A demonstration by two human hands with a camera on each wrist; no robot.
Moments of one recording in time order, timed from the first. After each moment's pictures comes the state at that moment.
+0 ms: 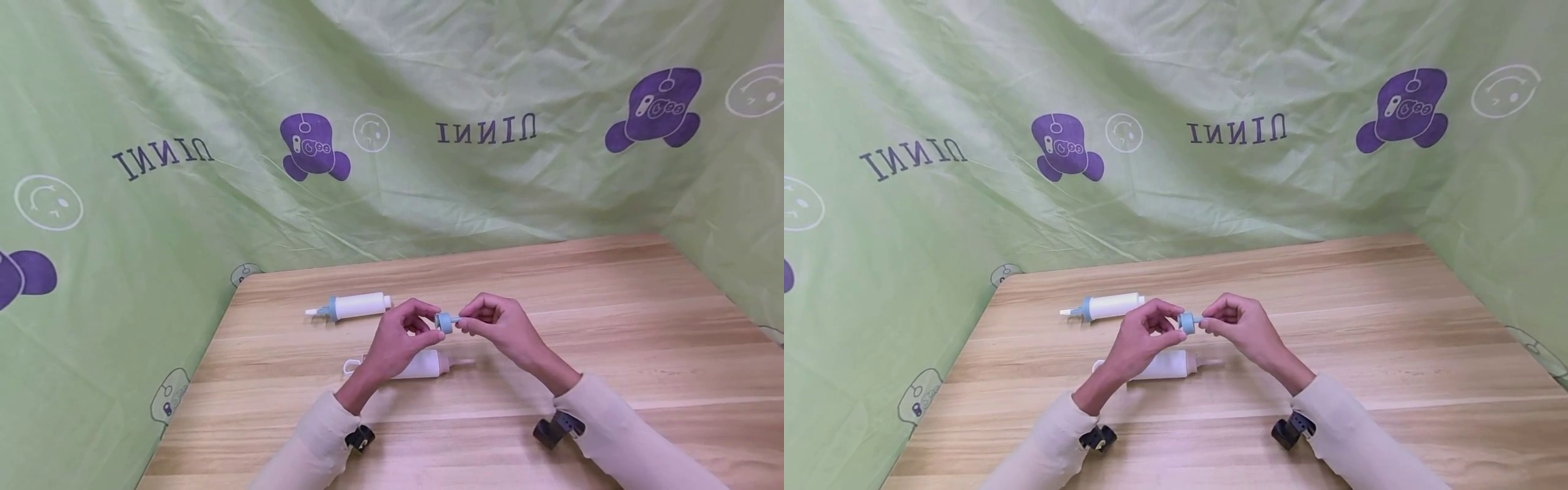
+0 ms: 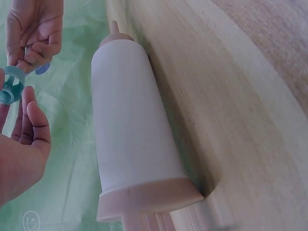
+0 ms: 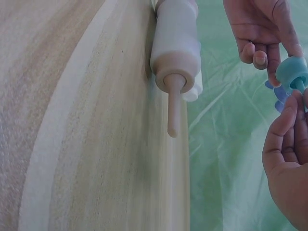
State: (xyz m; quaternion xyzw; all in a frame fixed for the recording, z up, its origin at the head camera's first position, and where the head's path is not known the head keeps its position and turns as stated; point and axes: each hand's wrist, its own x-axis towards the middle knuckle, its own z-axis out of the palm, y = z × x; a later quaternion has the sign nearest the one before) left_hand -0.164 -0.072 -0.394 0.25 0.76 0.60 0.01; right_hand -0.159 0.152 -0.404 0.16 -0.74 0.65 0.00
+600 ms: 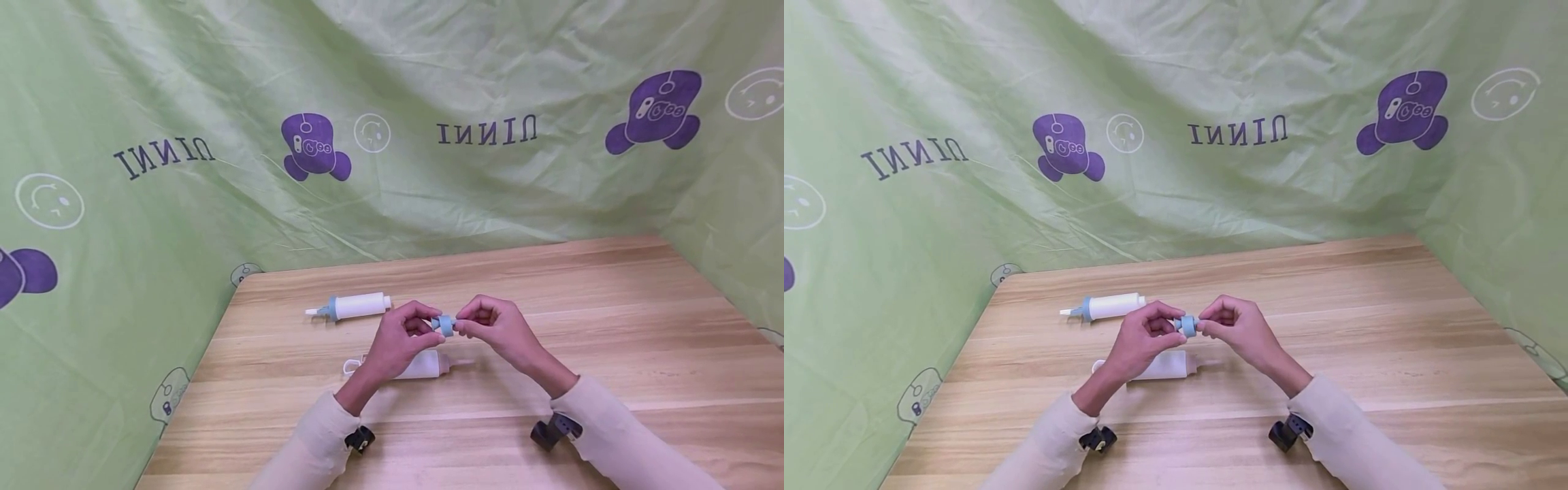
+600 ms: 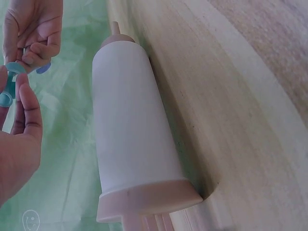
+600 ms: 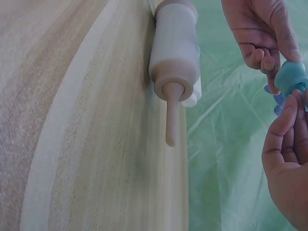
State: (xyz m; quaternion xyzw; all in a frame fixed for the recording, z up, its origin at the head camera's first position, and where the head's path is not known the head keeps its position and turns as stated) left_hand -0.163 -0.072 -0.395 0.26 0.74 0.62 0.03; right_hand -0.156 0.148 -0.400 0.17 -0.74 0.65 0.00
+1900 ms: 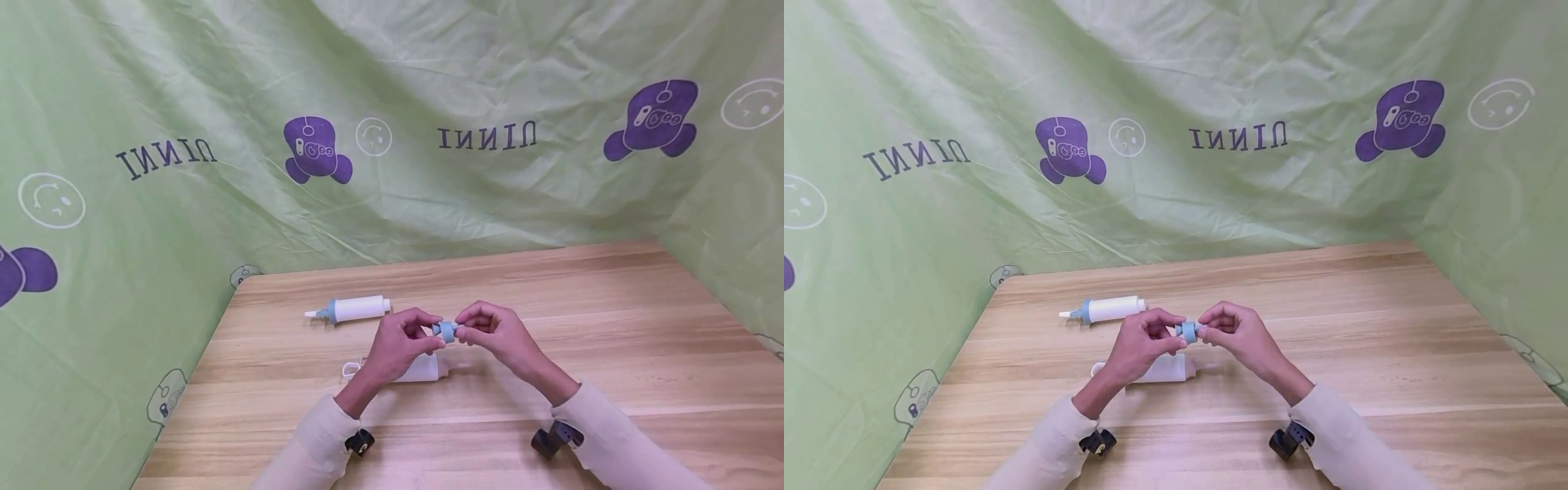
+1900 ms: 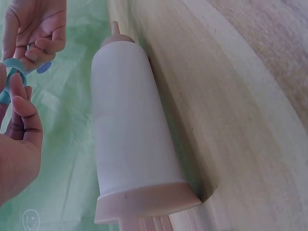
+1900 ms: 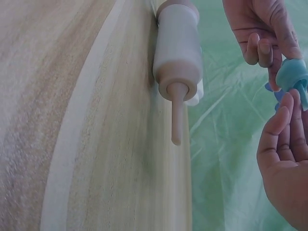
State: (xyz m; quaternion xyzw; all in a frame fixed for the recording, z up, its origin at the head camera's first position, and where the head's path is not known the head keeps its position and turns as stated) left_hand -0.162 -0.072 -0.395 0.25 0.76 0.61 0.02; right_hand -0.153 0.150 -0.405 0.18 -0.72 0.67 -0.03
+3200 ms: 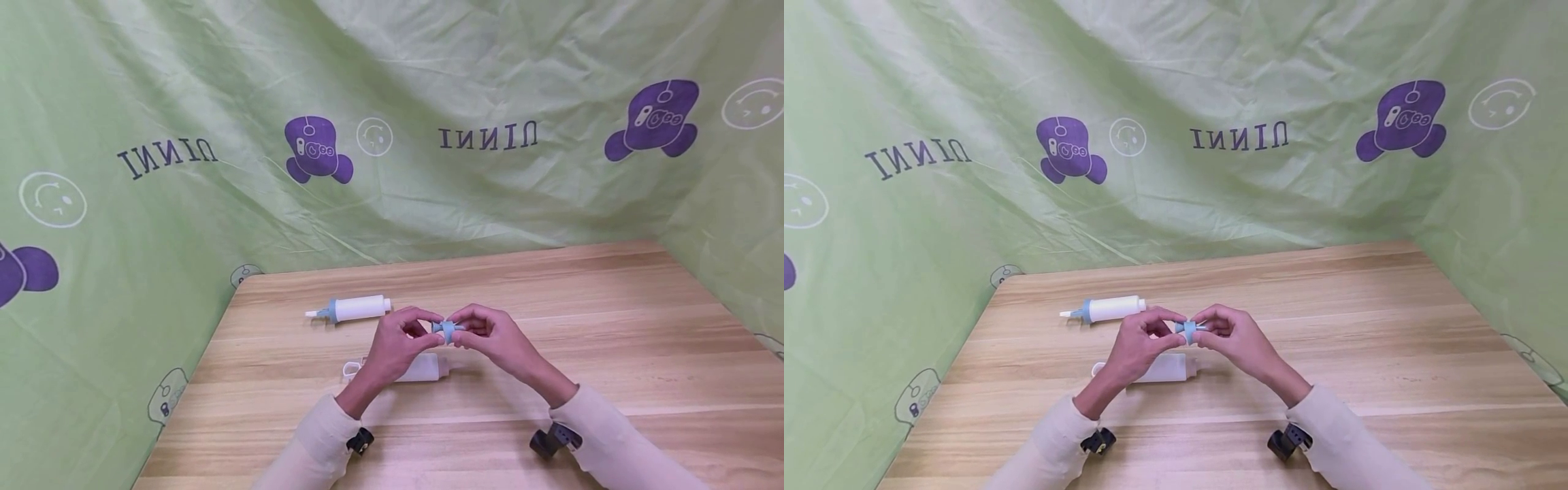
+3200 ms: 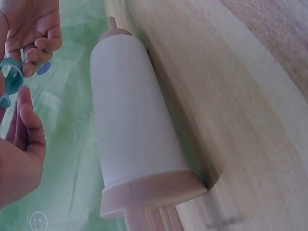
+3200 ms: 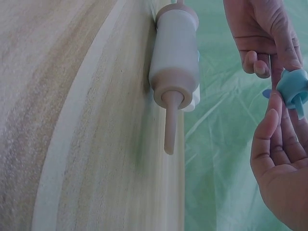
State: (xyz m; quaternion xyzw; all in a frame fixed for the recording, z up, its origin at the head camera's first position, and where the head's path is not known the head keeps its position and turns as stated) left_hand -0.161 -0.072 -0.396 0.26 0.77 0.58 -0.04; right_hand -0.149 0.144 -0.400 0.19 -0.74 0.65 -0.06
